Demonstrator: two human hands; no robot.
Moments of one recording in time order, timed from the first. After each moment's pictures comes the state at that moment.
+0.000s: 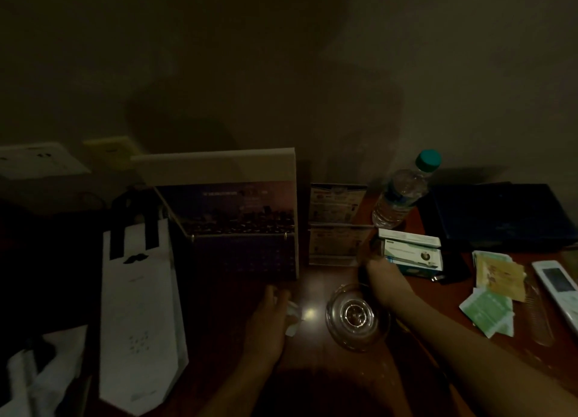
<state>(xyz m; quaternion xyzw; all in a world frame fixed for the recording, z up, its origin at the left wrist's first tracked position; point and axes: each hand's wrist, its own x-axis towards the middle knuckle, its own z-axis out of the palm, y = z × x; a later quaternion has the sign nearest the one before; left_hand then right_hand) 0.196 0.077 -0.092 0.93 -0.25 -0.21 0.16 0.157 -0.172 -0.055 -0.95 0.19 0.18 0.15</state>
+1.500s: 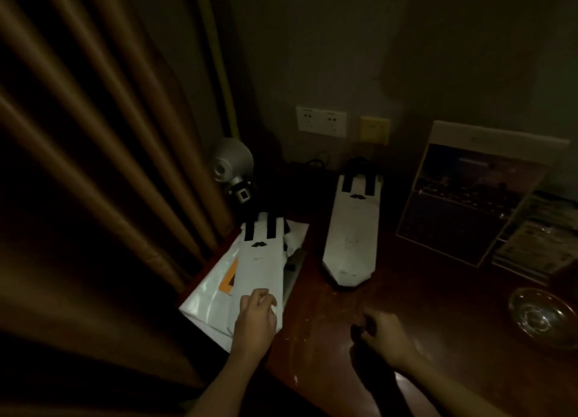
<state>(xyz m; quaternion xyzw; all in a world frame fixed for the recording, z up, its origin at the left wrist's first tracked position) 0.041 0.437 -0.033 0.97 0.04 0.09 0.21 0.058 0.169 -0.024 -0.93 -0.08 0.16 0.33</state>
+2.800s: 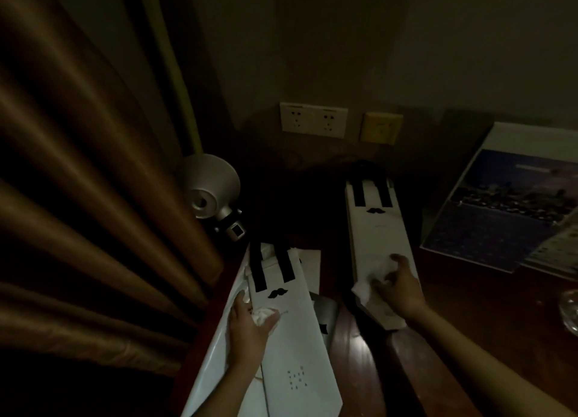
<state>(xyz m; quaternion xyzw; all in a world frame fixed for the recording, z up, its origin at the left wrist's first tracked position) 0.187 0.537 -0.082 0.88 0.18 -0.05 0.44 0.204 0.251 -0.004 -0.84 0.25 0.06 0.47</state>
